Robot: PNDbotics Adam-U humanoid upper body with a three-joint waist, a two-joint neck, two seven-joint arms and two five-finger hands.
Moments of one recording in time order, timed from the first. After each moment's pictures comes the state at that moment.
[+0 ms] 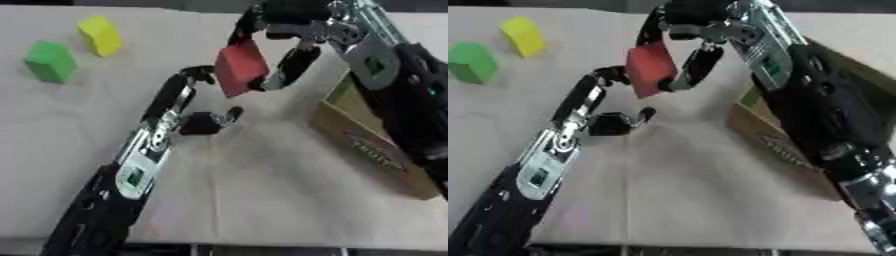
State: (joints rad) left arm -0.62 0.06 -0.33 -1.37 -0.66 0.15 0.03; right arm -1.02 -0.36 0.35 -1.32 0.67 -0.53 0.62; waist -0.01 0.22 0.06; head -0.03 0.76
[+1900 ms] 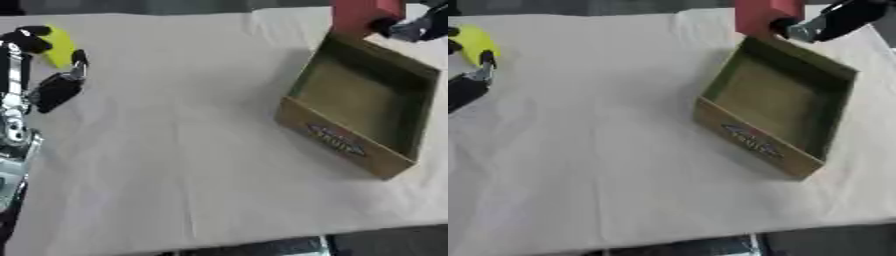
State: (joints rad) left arm -0.52 0.38 -0.13 -1.65 -0.52 0.39 0.27; right arm -0.59 -0.88 -0.03 -1.68 0.15 -0.20 0.53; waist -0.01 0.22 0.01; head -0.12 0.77
